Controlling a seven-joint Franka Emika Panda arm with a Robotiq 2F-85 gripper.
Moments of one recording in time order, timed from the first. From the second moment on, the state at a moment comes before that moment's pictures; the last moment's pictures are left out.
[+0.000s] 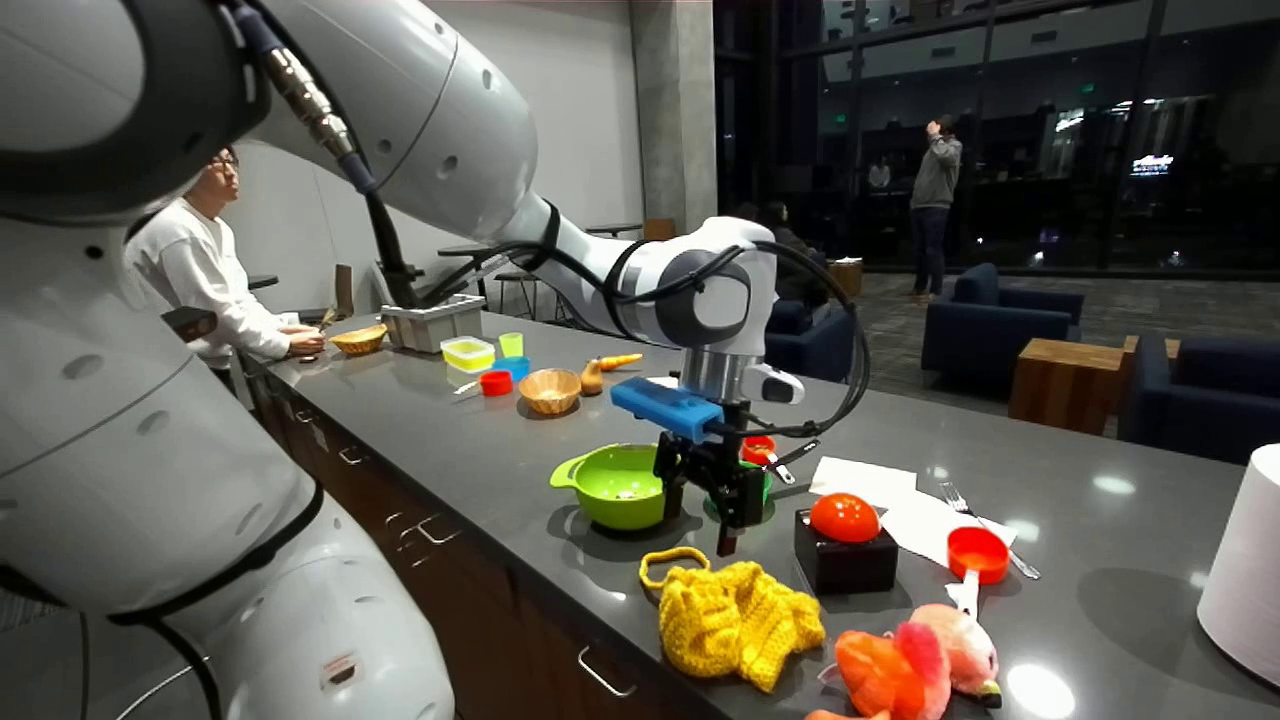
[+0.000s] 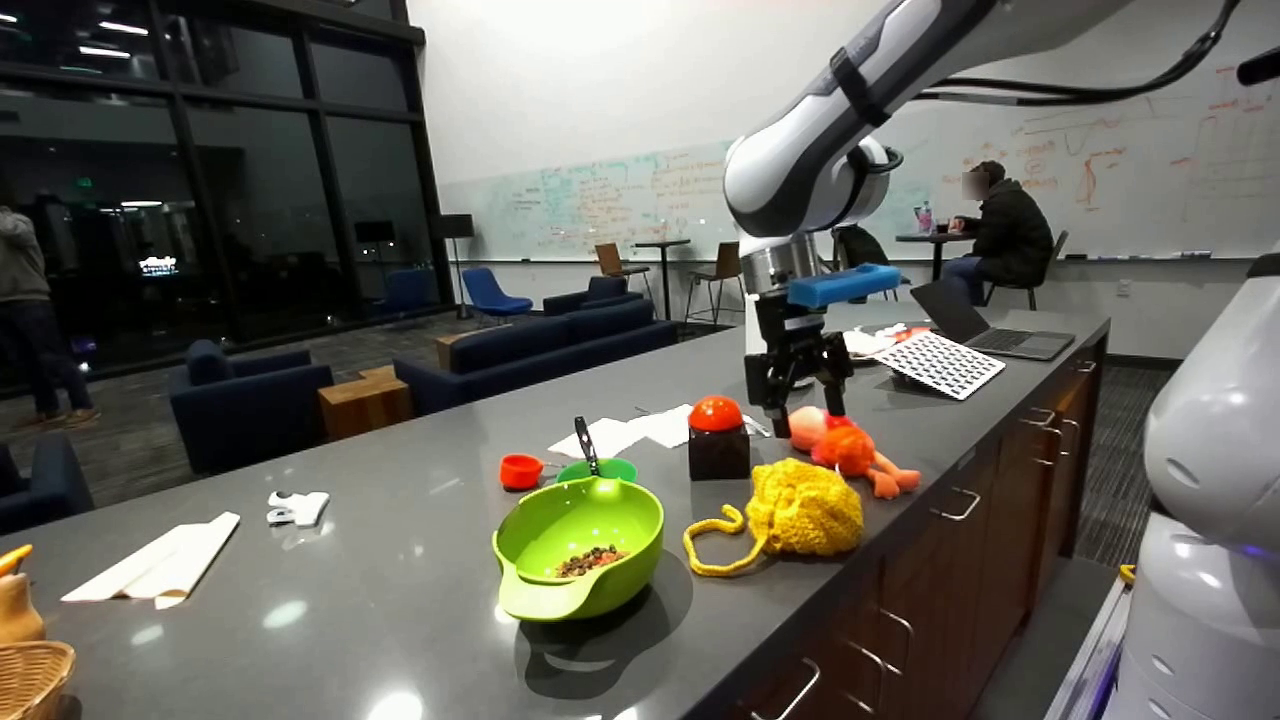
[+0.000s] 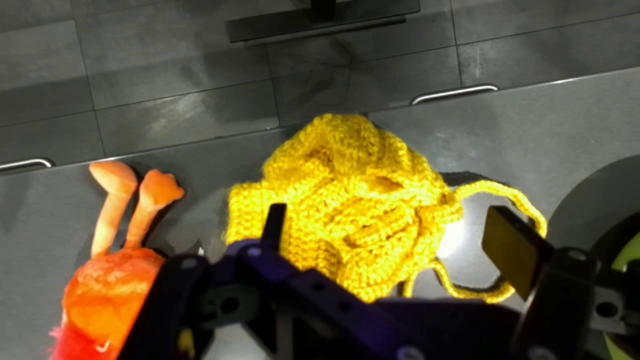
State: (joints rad) arm -0.06 -0.35 -0.03 -2.52 -0.02 1.95 0.09
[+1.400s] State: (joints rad) arm -0.06 -0.11 -0.06 -2.11 -0.01 2.09 0.05
